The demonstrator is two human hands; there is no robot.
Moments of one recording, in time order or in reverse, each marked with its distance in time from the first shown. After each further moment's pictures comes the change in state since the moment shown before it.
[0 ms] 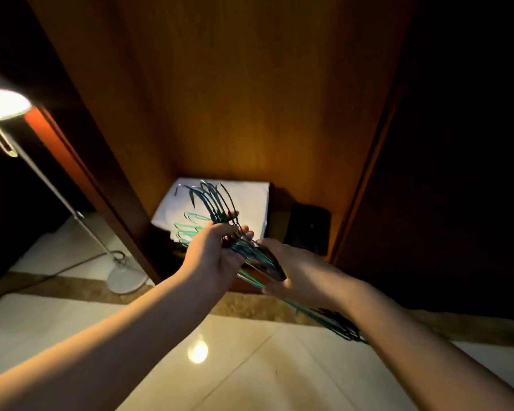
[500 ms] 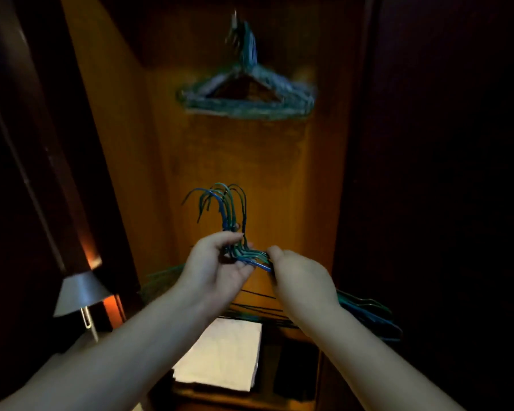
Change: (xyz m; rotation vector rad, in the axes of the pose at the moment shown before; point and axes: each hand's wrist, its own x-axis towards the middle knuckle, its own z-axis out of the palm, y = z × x) left_hand -0.255 0.226 0.278 -0.090 -0.285 0.202; right_hand -0.090 -0.230 -0.328 -0.540 0.663 -0.056
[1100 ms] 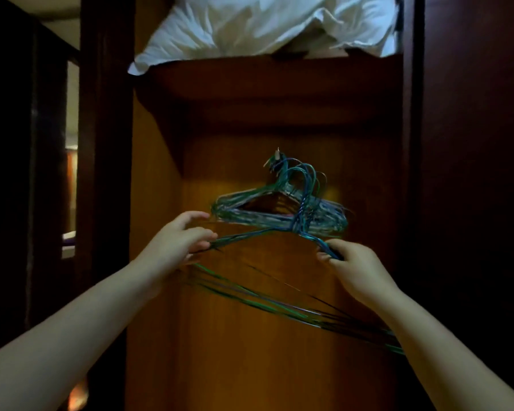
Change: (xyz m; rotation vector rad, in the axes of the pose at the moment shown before) left_hand 0.072 0.238 0.024 0.964 -0.084 0.700; right_hand 0.183 0.005 -0.110 0.422 0.268 0.084
